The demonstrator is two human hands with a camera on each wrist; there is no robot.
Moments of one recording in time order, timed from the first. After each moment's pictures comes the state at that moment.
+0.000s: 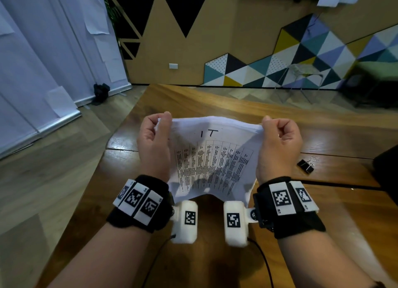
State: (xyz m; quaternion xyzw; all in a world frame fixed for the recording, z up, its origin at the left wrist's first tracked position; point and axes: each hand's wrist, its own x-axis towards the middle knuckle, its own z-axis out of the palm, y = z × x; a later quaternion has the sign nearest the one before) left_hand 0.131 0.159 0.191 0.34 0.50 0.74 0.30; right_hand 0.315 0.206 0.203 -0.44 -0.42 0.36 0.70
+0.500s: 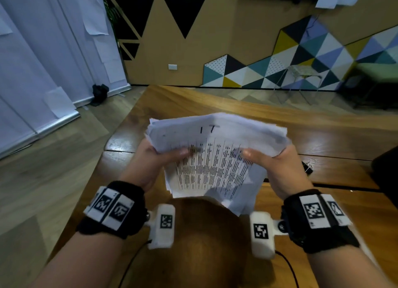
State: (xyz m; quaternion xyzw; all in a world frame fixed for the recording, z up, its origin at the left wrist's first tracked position) left_hand 0.097 0.154 0.172 0.45 0.43 0.61 0.49; right_hand 0.358 0.200 0.189 -0.36 -0.56 0.57 0.49
